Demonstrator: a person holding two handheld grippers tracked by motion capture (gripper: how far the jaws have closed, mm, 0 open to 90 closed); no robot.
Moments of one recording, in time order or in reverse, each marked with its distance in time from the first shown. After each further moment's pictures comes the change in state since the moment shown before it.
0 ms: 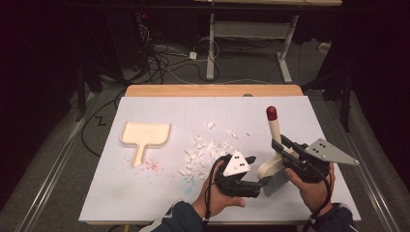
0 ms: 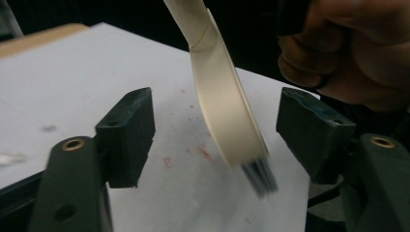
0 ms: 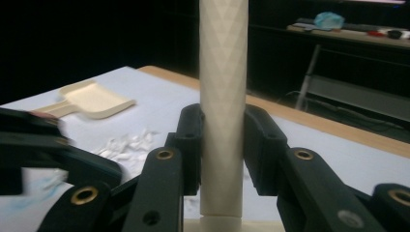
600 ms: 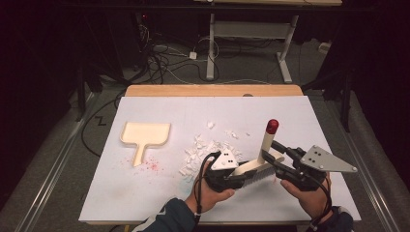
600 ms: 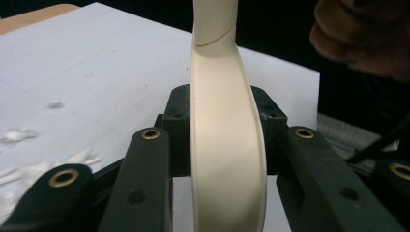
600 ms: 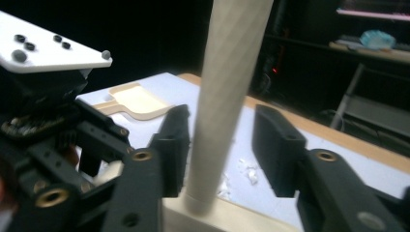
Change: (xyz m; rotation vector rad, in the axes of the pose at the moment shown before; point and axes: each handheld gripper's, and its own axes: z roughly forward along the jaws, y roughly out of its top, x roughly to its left) left arm 0.029 -0.013 -0.020 0.054 -0.047 0.036; right arm 0.013 0.003 -0.009 -0.050 0.157 -0.067
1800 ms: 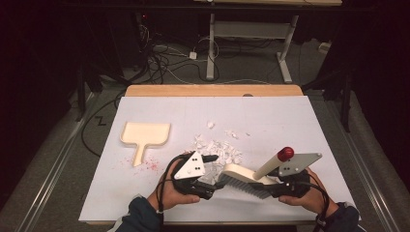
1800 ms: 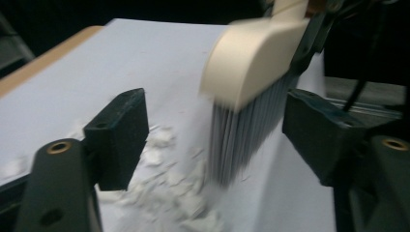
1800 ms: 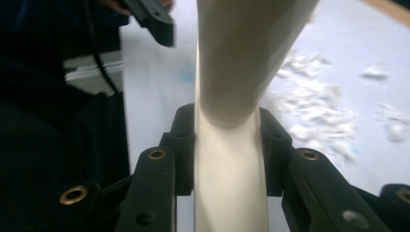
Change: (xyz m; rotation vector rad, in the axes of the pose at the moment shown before) left arm 0.017 -0.021 -0.076 0.006 0.060 0.202; right arm -0.002 -0.020 0.026 0.355 0.496 -0.121
